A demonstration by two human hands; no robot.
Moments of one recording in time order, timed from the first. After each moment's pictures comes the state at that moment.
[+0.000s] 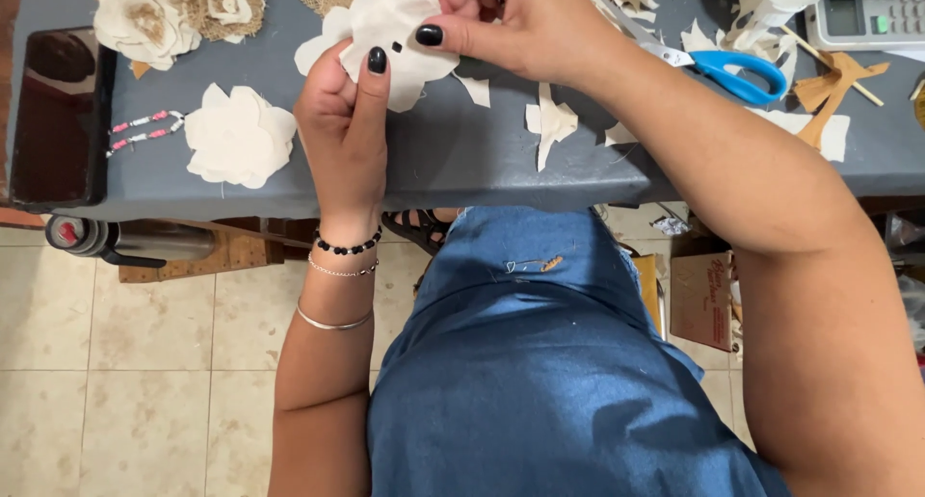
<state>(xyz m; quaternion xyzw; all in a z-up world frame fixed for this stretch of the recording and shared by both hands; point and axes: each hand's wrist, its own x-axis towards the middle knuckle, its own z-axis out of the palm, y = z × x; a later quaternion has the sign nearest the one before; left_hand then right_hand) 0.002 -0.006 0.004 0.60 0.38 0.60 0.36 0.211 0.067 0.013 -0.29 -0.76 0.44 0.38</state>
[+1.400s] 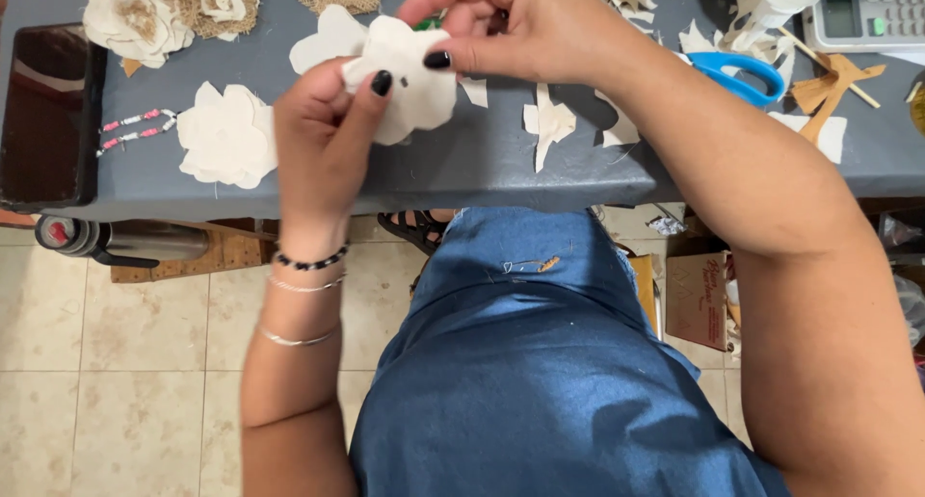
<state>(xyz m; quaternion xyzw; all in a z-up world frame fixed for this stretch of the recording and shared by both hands) -0.025 -0.005 0.004 0.64 0.39 0.54 0.38 0.216 0.053 0.042 -0.31 -0.78 0.47 0.28</state>
